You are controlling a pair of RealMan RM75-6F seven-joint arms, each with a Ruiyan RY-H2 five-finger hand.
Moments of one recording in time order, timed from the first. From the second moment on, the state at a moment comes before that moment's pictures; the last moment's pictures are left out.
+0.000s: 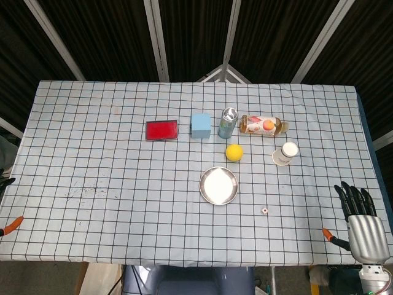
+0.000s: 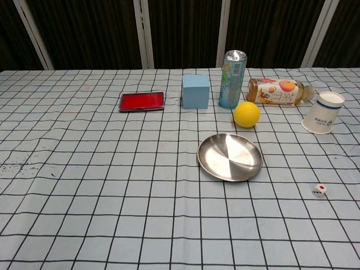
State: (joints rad) left arm -0.03 -1.03 -0.01 -1.53 1.58 1.58 -0.19; right arm 0.00 -1.11 0.03 -1.77 -1.57 1.58 -0.14
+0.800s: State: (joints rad) left arm -0.04 -1.03 0.00 -1.54 1.59 1.56 -0.16; right arm 0.03 -1.13 0.02 -1.74 -1.57 1.50 -0.12
